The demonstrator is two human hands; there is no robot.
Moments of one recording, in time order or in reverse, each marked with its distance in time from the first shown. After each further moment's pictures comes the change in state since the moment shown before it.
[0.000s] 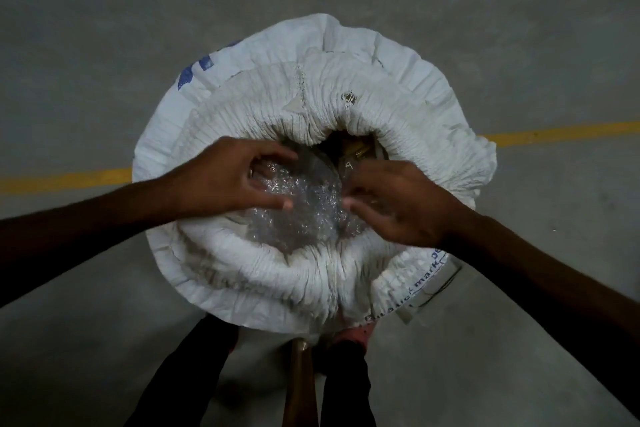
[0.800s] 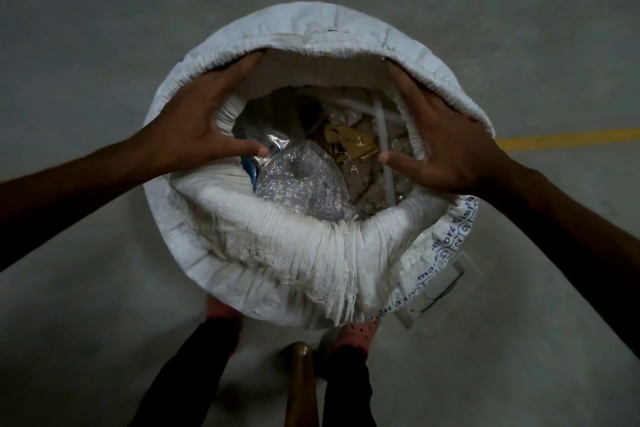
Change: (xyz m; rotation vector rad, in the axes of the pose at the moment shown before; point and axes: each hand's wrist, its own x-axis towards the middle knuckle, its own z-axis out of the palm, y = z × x) left_hand 0.027 -0.033 -0.055 0.241 0.324 0.186; right_hand 0.024 0.046 -0.049 -0.244 0.025 0.272
